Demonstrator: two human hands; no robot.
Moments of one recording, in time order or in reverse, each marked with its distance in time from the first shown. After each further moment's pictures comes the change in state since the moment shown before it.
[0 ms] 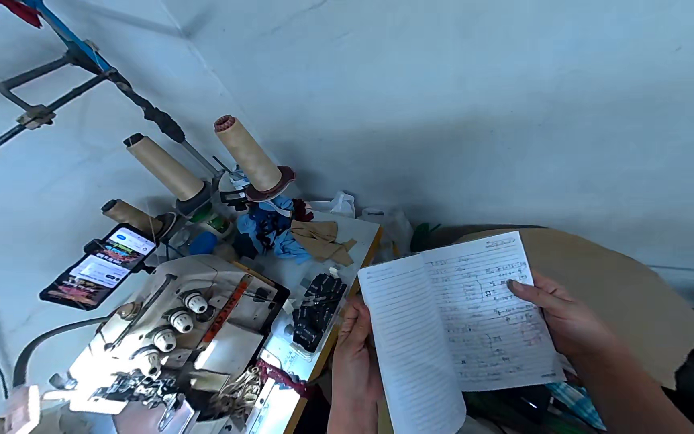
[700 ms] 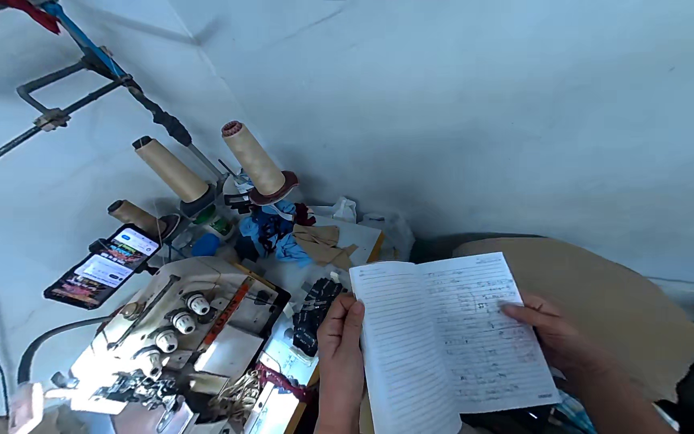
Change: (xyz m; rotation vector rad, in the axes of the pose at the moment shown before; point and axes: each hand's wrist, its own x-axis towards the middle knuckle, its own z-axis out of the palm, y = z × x) left_hand 0.000 0.026 0.009 0.654 -0.026 0.343; right_hand 0.002 0.022 -0.017 0.053 -0.114 0.057
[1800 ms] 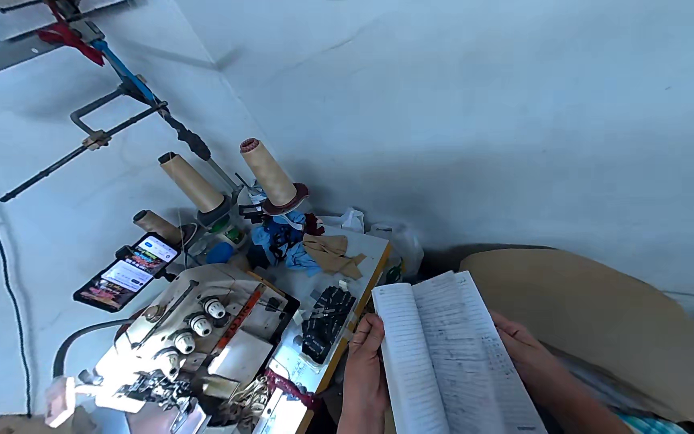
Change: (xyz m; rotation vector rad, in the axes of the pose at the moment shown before) left_hand -0.005 -0.034 0.008 -0.509 0.058 -0.410; right_hand -0.006 0.015 0.056 -0.142 -0.045 -0.109
